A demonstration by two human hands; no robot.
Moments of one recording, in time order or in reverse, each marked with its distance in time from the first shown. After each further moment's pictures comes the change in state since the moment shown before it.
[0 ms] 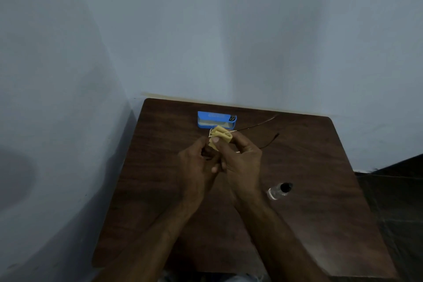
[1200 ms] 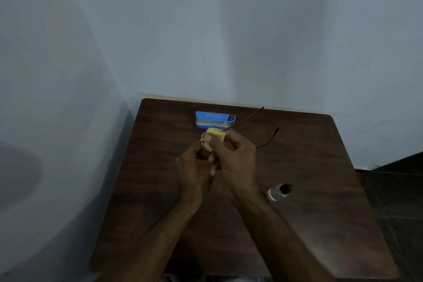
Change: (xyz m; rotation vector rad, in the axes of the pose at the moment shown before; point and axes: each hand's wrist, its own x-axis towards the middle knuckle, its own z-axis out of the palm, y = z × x) left_hand 0.008 -0.013 0.009 0.050 0.097 0.115; right_hand 0.018 0.001 0.000 -0.123 -0.076 0.016
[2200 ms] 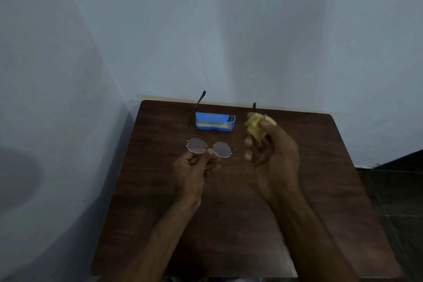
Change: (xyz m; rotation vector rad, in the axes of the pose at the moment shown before) left_hand 0.003 -0.010 0.006 -0.641 0.014 -0.441; right_hand -0.001 -0.043 -0.047 0.314 0.097 0.026
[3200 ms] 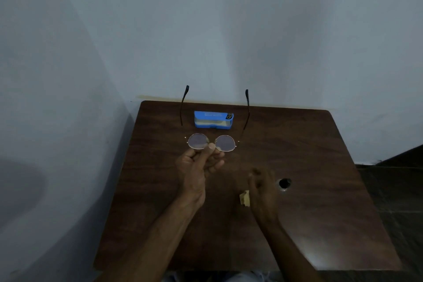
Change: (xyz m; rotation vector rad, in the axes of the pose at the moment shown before) left_hand -0.021 0.009 0.007 -0.149 -0.102 -0.067; right_hand 0.010 0.158 -0.144 -1.150 0.194 -0.313
